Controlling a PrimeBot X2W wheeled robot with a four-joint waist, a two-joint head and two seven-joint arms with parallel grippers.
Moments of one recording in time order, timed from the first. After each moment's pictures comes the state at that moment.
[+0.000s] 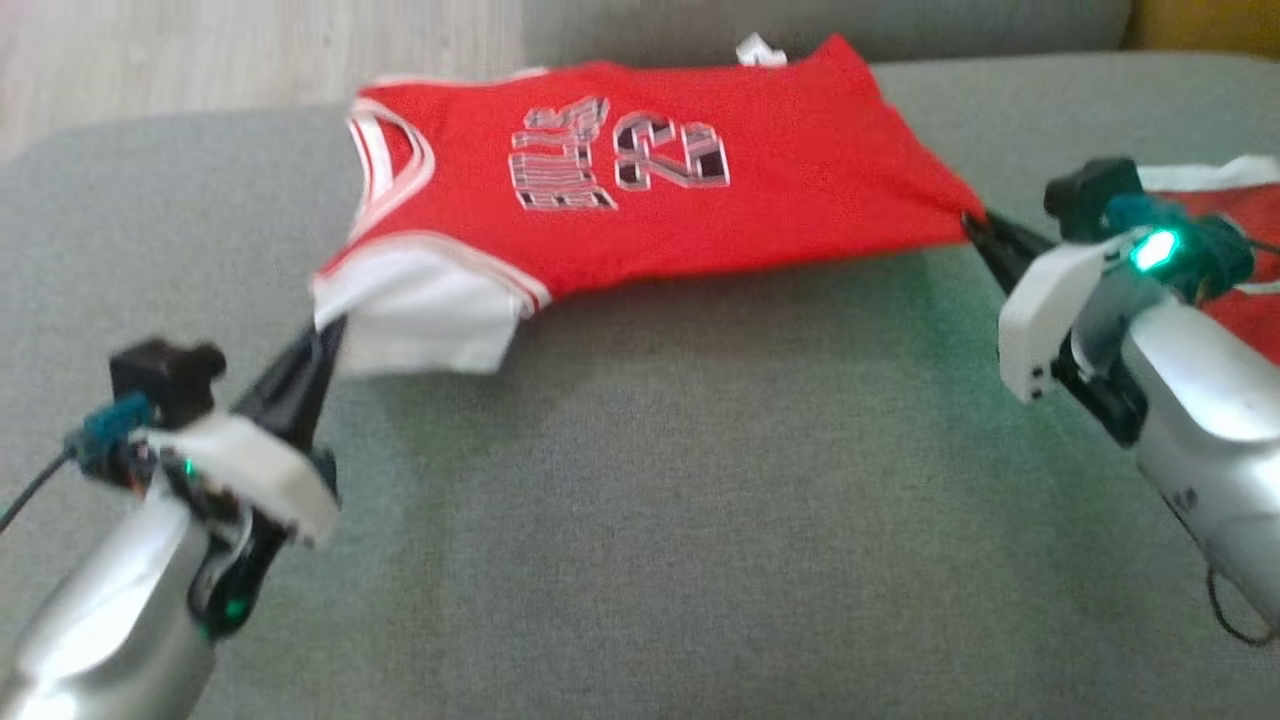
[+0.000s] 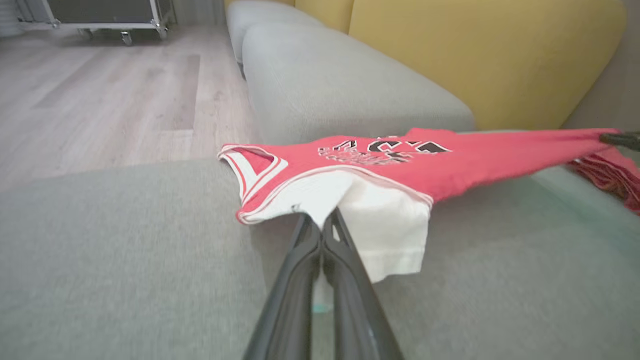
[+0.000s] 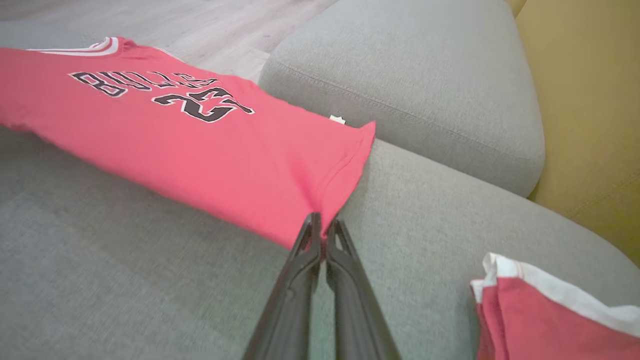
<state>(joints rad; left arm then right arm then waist) -0.50 0.49 -0.60 0.44 -0.75 -0.13 -0.05 -0.87 -0.41 0.88 0.91 0.61 0.13 -0.01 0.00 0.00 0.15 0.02</state>
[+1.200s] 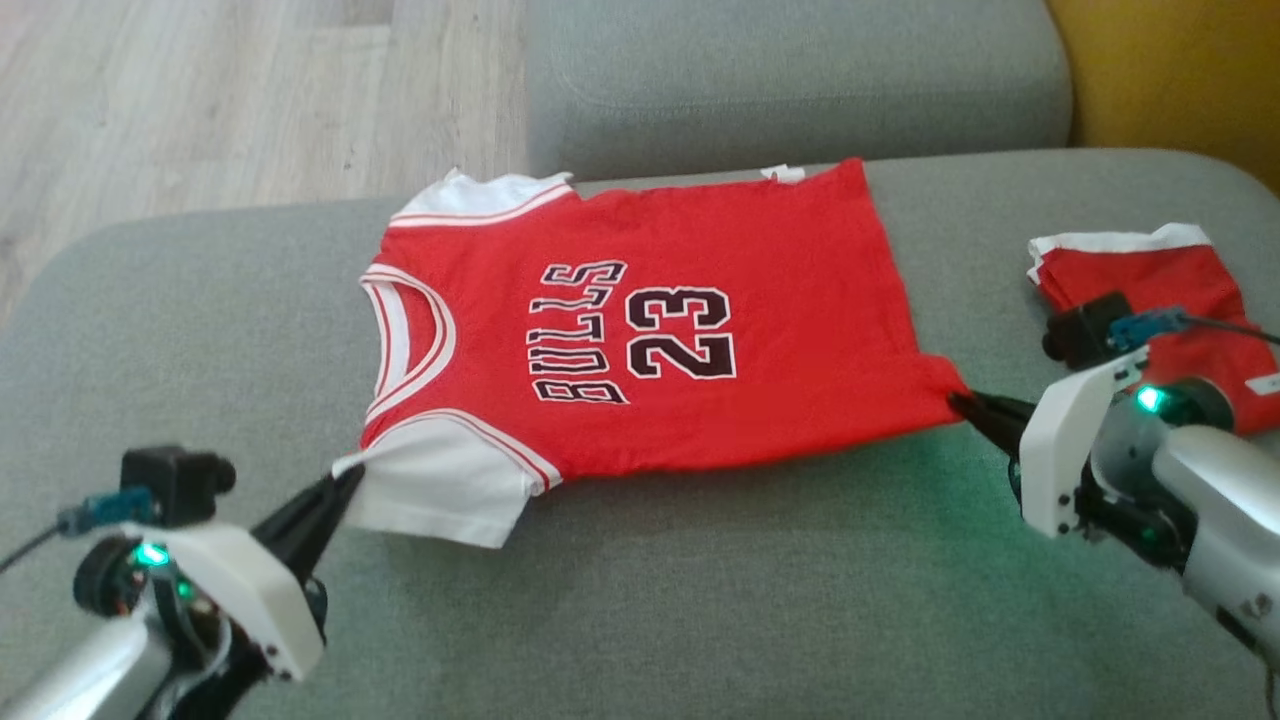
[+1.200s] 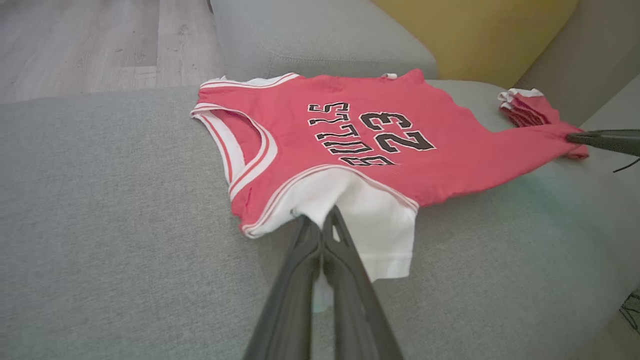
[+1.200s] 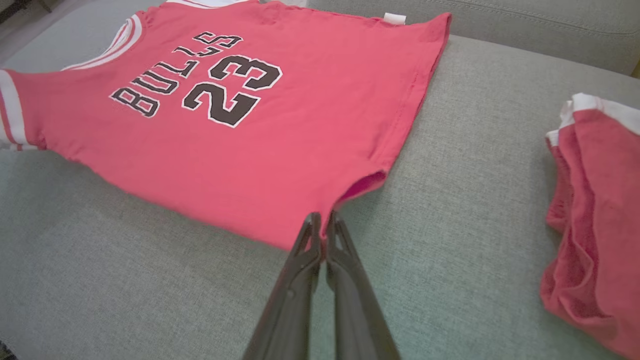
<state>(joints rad) -0.22 0.72 -0.67 0.03 -0.99 -0.03 0.21 -0.69 -0.64 1.14 0.58 1.07 0.13 0.22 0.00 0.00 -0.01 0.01</state>
